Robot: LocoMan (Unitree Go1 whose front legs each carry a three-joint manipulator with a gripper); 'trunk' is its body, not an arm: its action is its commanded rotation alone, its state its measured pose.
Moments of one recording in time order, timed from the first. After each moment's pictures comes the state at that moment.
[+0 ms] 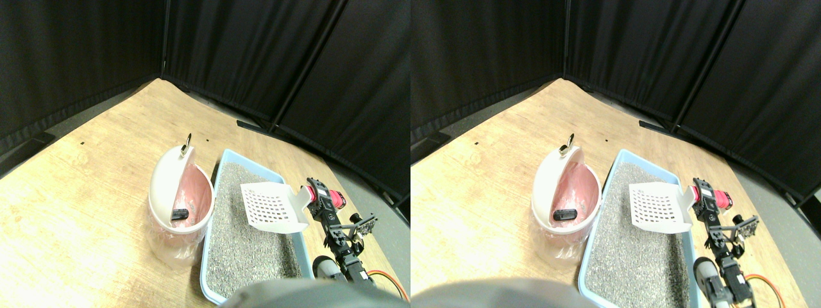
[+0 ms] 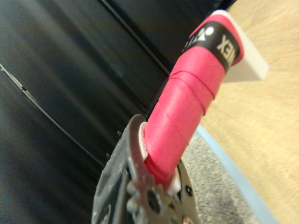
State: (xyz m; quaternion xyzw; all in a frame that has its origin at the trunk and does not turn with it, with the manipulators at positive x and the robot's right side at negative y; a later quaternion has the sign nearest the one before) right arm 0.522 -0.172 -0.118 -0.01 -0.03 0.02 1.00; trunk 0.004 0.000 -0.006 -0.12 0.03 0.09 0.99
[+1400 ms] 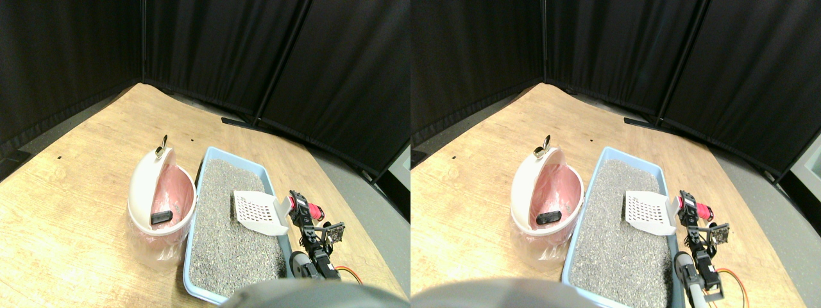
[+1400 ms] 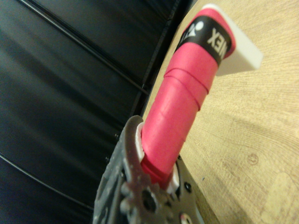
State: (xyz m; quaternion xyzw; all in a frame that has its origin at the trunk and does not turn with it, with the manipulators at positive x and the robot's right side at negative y) right arm 0.527 -0.210 -0.177 0.02 0.03 -0.08 1.00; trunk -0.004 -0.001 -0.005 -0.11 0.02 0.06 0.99
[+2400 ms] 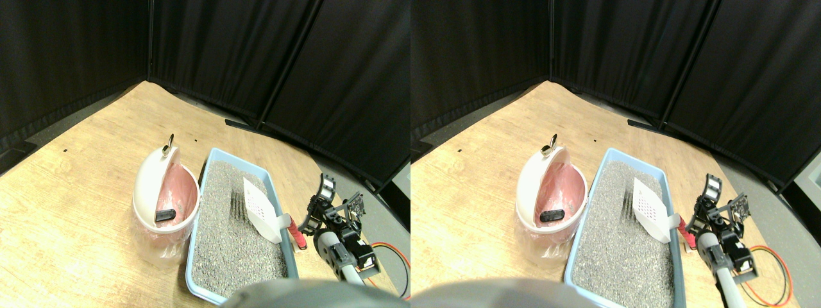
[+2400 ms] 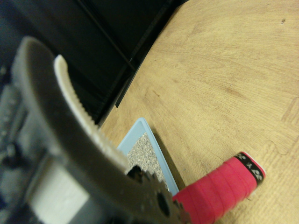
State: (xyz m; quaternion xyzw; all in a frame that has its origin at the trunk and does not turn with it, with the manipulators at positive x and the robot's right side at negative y) right arm 0.525 -0.207 -0.132 0.03 0.19 -0.03 0.98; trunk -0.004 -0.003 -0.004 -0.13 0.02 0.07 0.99
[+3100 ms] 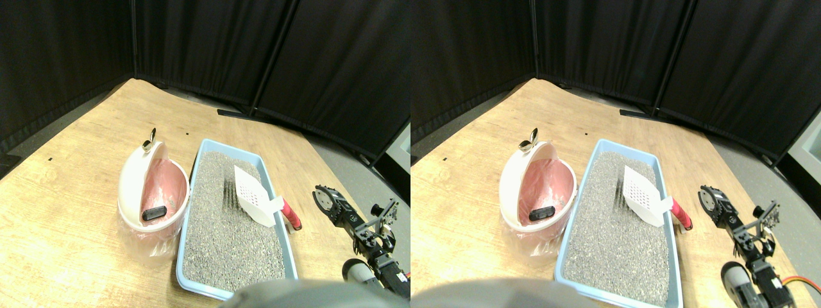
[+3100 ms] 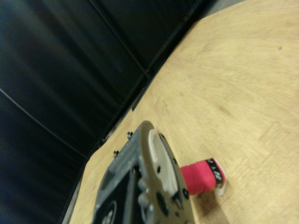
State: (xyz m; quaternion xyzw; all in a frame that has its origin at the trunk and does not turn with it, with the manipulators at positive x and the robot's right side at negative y) right arm 0.472 -0.241 -0.117 0.00 0.09 0.02 1.00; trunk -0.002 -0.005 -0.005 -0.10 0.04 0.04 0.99
